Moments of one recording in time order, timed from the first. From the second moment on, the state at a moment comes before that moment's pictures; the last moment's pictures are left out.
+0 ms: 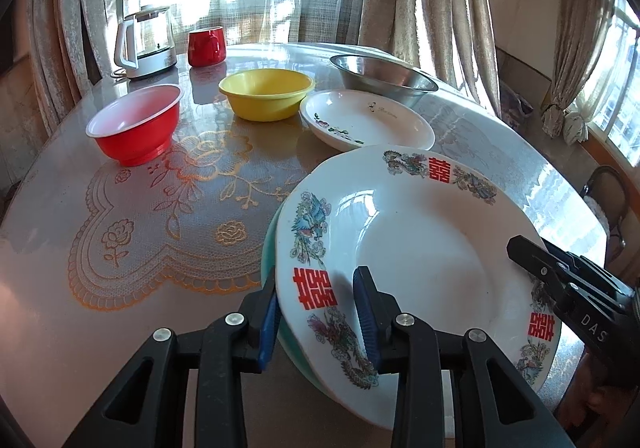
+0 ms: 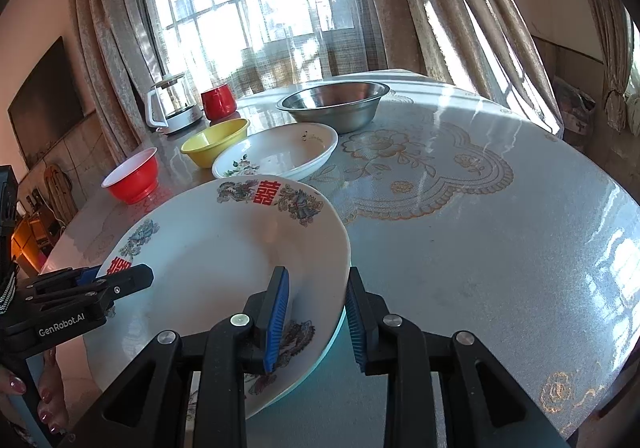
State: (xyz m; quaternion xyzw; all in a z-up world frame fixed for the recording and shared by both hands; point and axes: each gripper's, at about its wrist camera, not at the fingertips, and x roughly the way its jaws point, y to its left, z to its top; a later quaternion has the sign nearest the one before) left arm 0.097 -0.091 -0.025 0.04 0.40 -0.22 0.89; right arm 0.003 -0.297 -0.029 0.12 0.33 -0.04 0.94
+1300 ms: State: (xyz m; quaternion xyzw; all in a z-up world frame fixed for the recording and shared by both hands) left arm 0.071 -0.077 -0.012 0.06 0.36 -0.20 0.91; right arm -0.016 -0.291 -0.024 0.13 0.35 -0.04 0.93
